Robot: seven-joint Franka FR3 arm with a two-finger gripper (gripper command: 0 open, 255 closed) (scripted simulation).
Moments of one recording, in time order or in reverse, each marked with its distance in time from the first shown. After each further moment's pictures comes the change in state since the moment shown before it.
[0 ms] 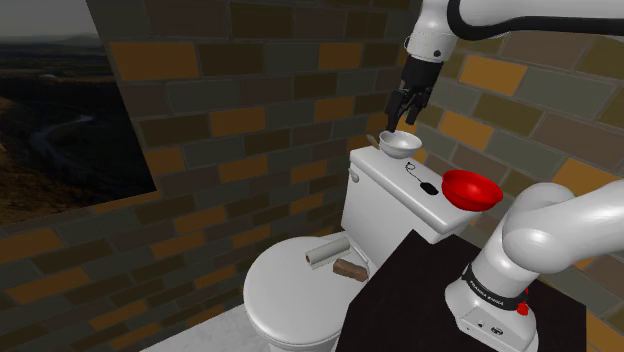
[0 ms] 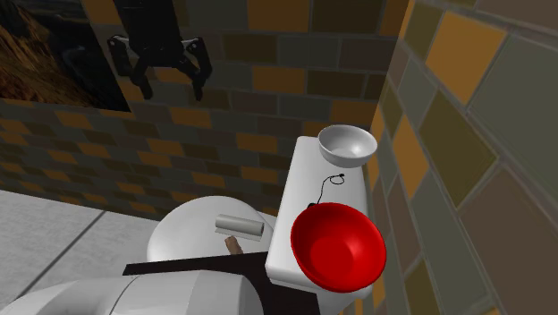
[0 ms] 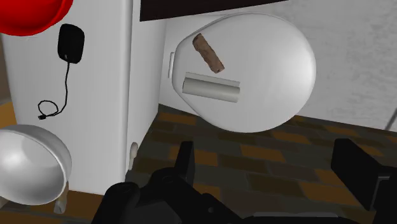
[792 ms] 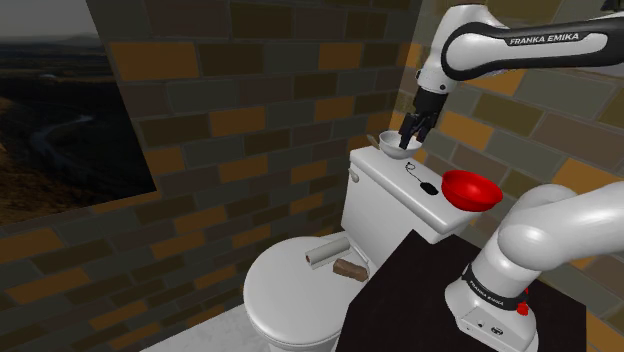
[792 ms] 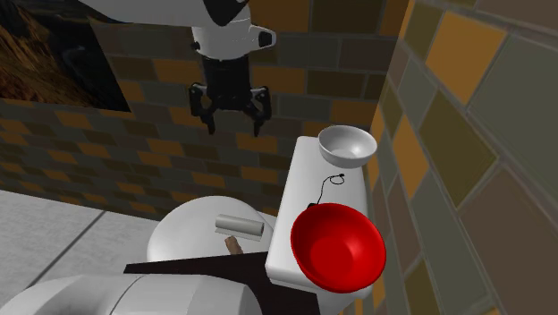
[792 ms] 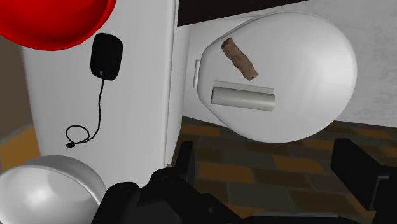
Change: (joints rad) arm -0.092 0.003 -0.171 -0.194 -0.098 0.172 -0.155
